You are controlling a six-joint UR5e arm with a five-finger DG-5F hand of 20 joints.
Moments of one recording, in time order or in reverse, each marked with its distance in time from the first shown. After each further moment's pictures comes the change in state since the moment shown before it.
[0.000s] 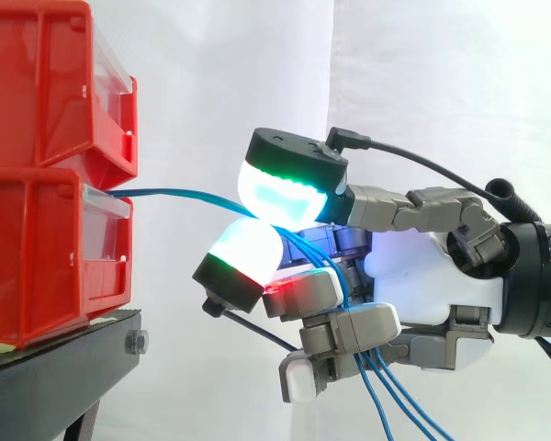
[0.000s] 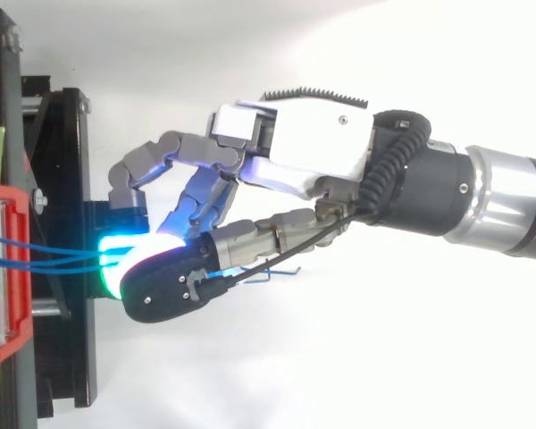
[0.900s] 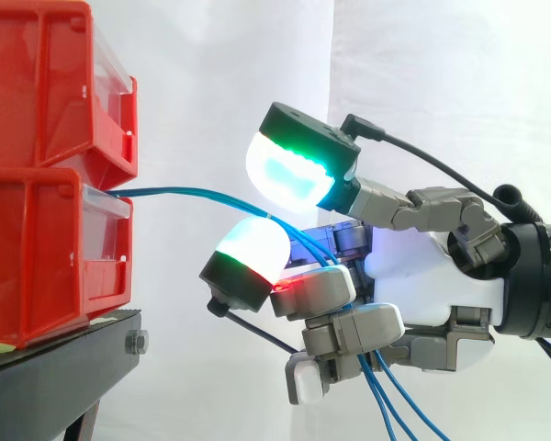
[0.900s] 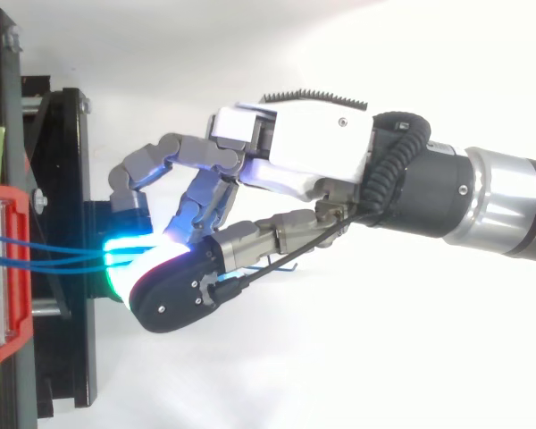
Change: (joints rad) arm 0.002 0.000 0.000 -0.001 0.000 0.000
